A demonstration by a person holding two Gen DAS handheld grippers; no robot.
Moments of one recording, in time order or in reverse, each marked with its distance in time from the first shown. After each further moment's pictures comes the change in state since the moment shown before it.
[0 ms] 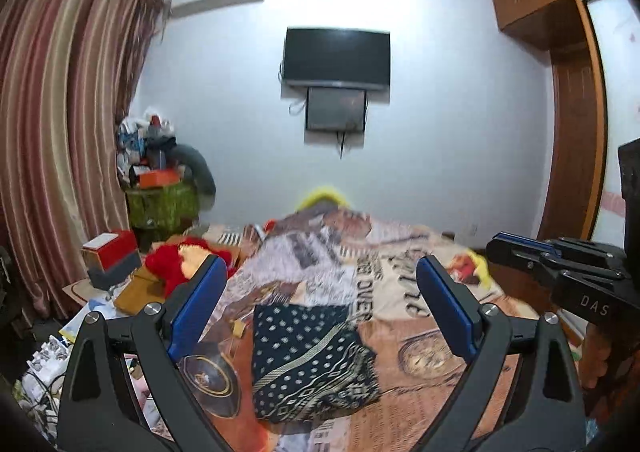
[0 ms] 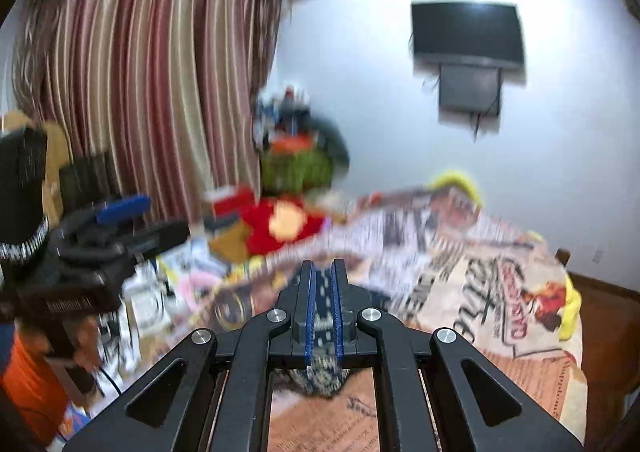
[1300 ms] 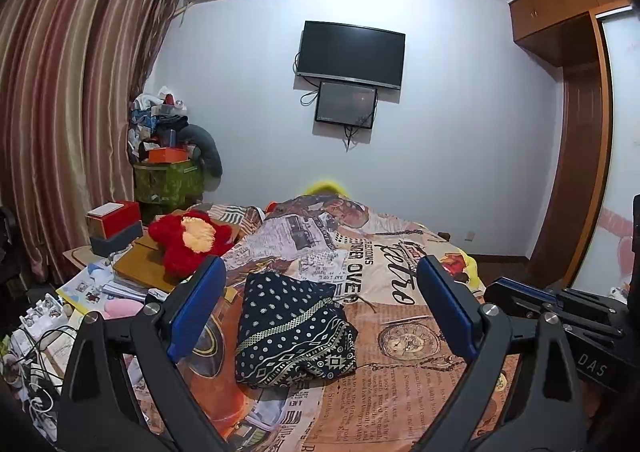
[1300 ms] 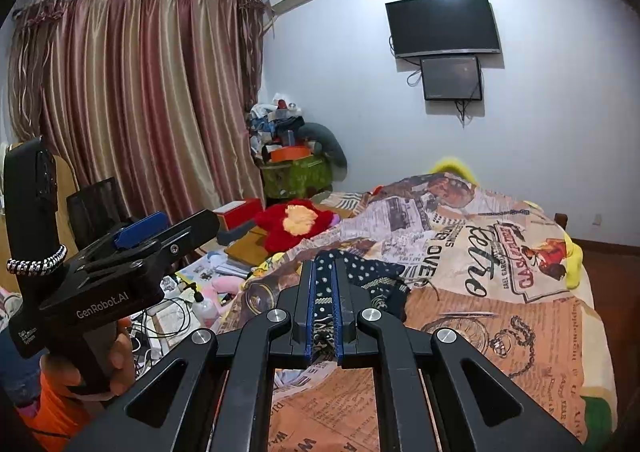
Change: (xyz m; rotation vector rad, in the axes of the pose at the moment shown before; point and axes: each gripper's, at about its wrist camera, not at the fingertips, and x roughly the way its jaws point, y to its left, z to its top) left arm -0.026 -0.008 -0.029 -0.080 0.038 0.015; right arm -0.056 0.024 -0.048 0.116 0.003 0.004
